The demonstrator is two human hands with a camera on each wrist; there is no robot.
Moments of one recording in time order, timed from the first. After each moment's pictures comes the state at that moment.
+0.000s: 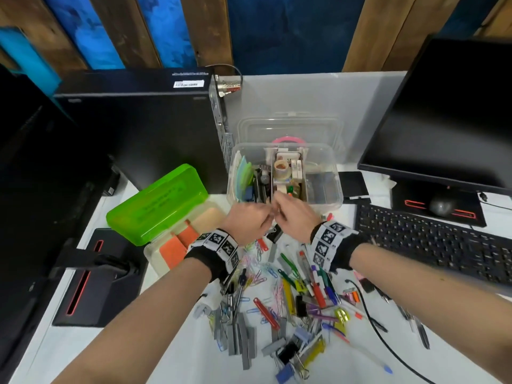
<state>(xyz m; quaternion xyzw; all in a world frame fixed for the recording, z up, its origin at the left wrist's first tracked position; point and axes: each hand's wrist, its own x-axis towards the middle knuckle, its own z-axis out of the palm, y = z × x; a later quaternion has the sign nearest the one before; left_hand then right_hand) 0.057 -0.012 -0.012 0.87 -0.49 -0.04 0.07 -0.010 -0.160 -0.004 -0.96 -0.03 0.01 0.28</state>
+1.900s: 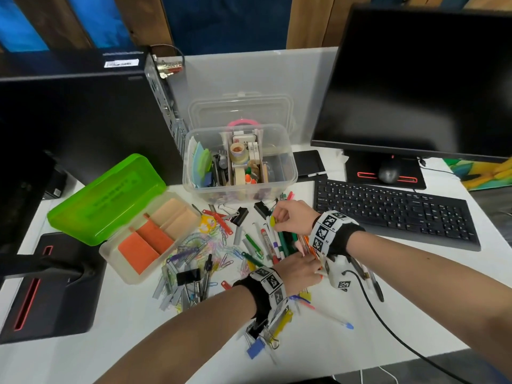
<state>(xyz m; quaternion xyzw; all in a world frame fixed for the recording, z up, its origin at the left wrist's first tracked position) -0.111 -0.103 -0.097 0.64 -0.77 -0.02 -0.02 -0.081 -0.226 -0.041 -0.91 0.12 0.13 0.37</state>
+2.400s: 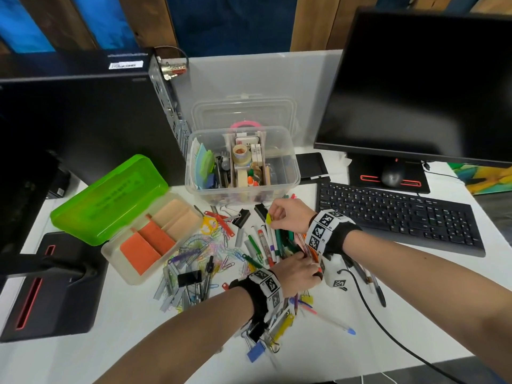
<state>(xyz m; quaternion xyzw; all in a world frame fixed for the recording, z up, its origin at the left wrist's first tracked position) -0.105 -0.095 -0.089 0.62 -0.78 0.01 -0.05 -0.068 -0.220 -0.037 -0.90 0.11 0.13 0.39</state>
